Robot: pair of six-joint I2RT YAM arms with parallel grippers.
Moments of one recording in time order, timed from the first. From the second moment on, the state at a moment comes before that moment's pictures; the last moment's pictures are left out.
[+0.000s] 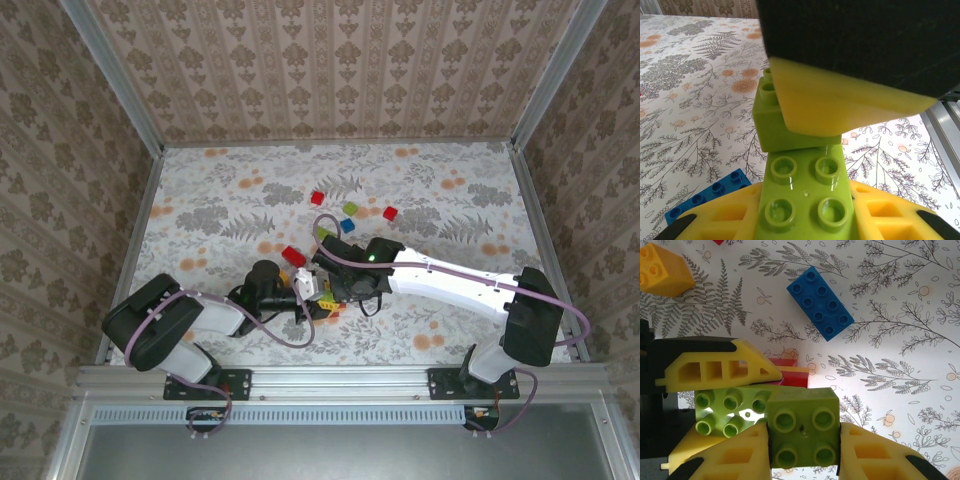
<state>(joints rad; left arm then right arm) -0.78 1.49 0.27 0.86 0.71 0.24 1.01 1.56 1.28 -1.00 0.17 0.87</state>
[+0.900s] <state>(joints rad) -0.78 1.49 0.28 0.86 0.68 0.25 1.00 1.58 1.29 -0.98 0.18 0.86</state>
